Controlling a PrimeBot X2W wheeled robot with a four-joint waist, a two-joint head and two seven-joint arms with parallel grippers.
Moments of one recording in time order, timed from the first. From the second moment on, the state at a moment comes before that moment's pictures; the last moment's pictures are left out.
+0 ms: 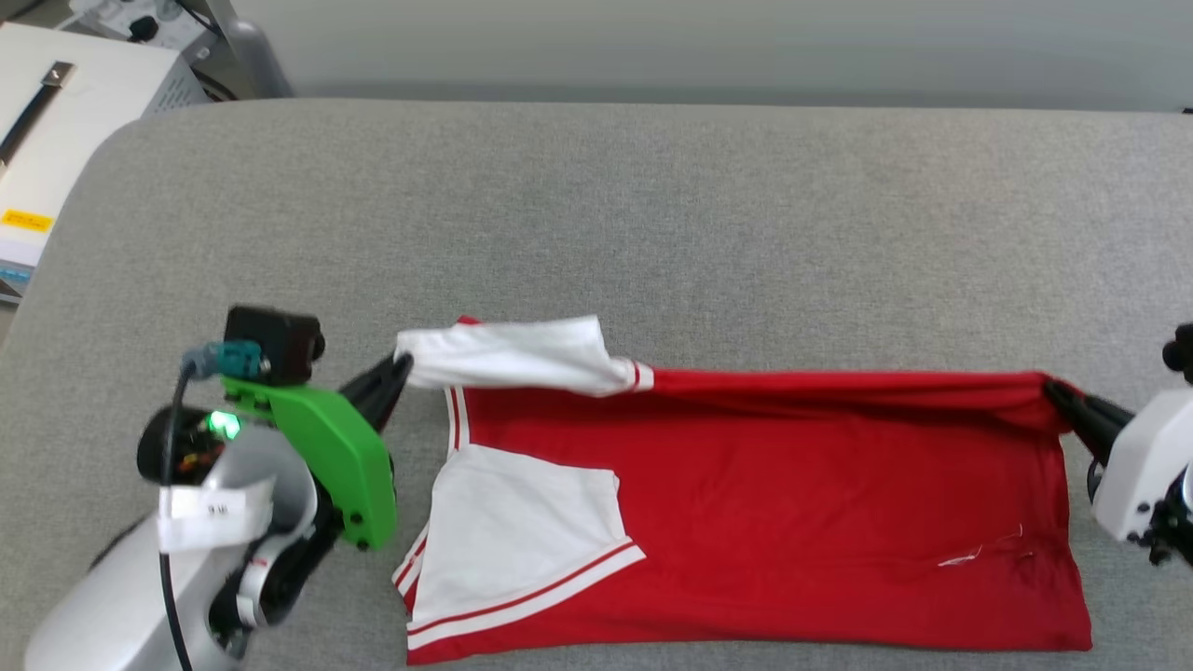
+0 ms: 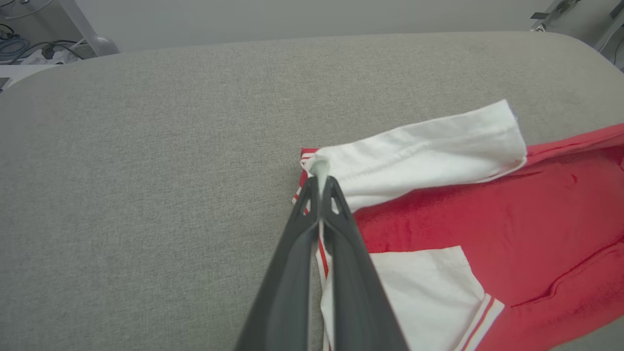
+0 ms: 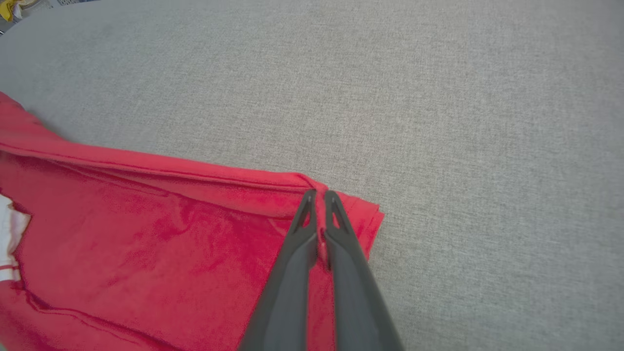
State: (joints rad) left arm -0.42 0.67 -0.64 -0.04 -0.87 0.18 0.25; right arm -0.31 -0.63 0.31 0.27 0.82 0.13 0.31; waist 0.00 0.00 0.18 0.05
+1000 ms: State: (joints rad) left arm -0.20 0.63 -0.81 0.10 -0.84 0.19 0.25; right arm -0.12 -0.71 0.47 0.20 0.84 0.13 0.33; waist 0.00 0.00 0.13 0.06
